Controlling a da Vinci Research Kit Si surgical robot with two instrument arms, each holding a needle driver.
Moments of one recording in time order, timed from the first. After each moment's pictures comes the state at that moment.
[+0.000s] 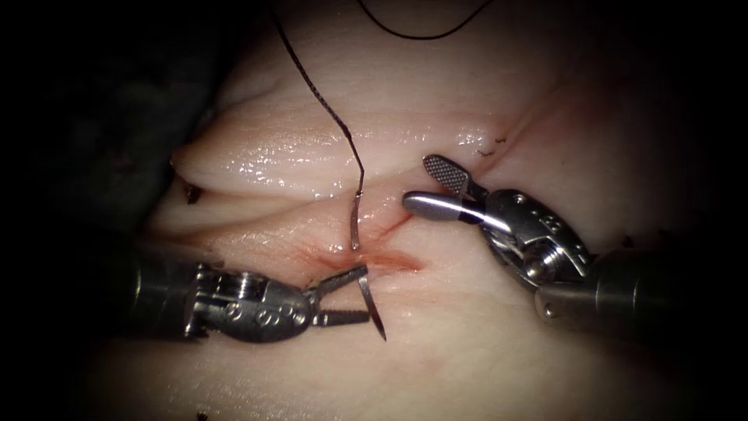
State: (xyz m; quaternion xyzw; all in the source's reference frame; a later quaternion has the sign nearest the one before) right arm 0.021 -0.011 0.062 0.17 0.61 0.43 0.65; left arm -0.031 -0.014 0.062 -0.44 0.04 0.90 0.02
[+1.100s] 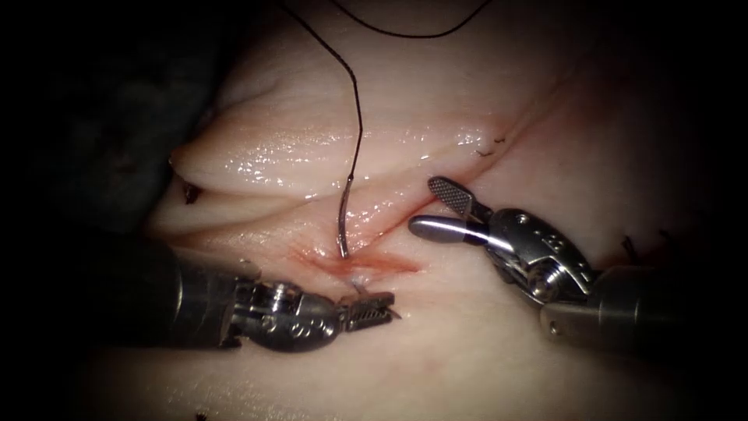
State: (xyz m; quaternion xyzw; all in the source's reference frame) right arm 0.020 -0.013 0.062 0.14 0.60 0.38 0.68; left arm -0.033 -0.015 0.063 -0.42 0.02 0.91 0.00
